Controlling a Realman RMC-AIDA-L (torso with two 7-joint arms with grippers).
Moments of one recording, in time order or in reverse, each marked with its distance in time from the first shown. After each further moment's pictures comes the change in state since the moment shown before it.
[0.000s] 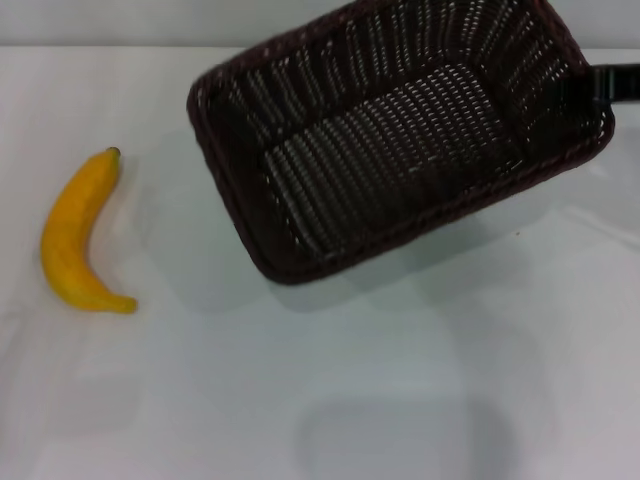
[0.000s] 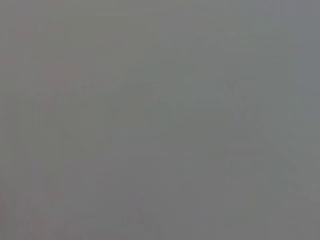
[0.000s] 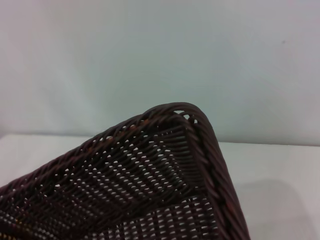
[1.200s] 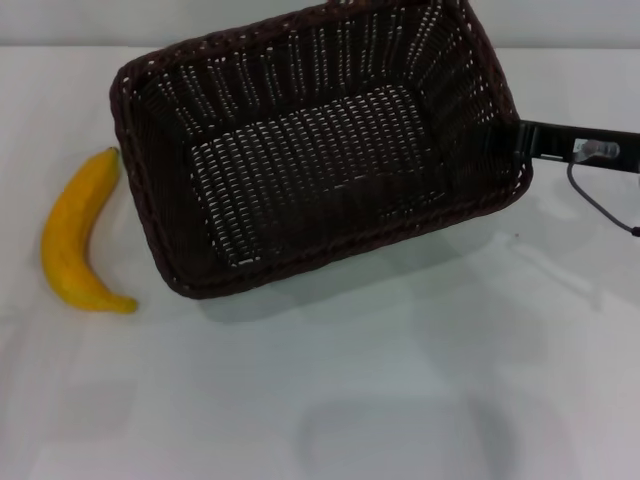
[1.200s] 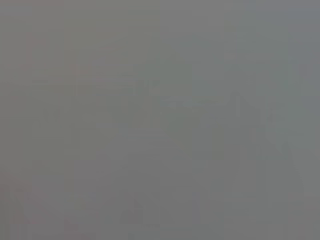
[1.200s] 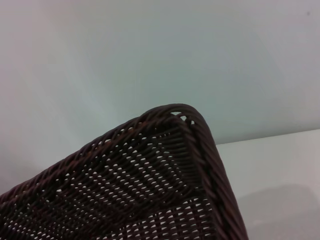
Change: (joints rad) left arm 0.011 0.002 0.005 -0.001 0.000 0.002 -0.019; right arm -0.242 -0.003 -0.415 -0.035 0.197 0.446 0.052
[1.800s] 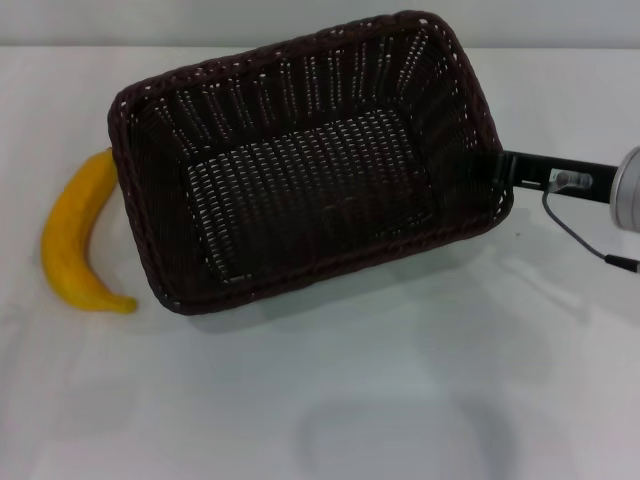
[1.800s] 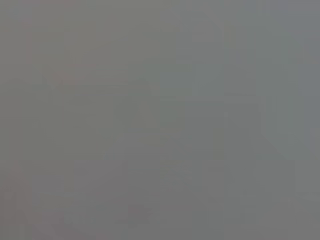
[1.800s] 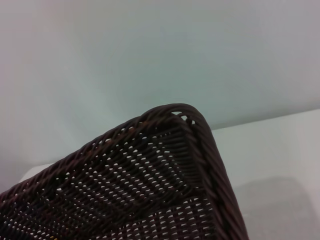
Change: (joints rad) left arm -0.002 0.001 0.010 -0.006 0.001 0.001 0.000; right arm -0.025 -0.001 -0.112 0.053 0.005 0.127 0.000
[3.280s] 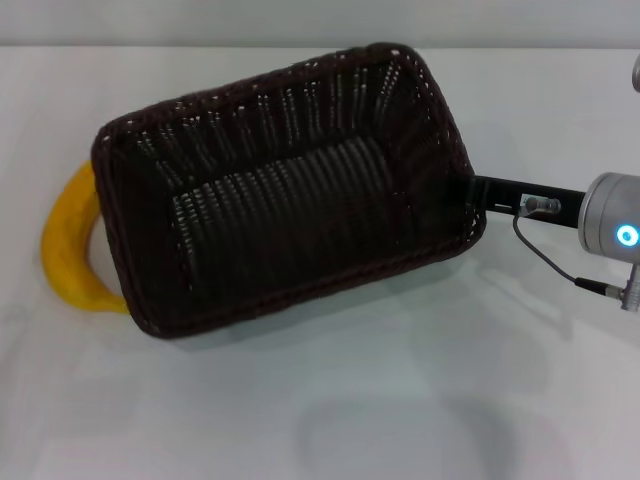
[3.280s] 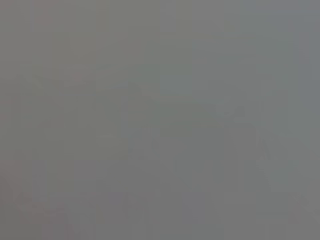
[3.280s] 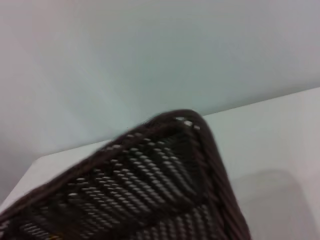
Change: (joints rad) left arm 0.002 0.002 0.023 -0.001 0.001 0.004 0.000; right arm 0.004 -0.001 -0.090 0.053 0.040 0.080 -0.008
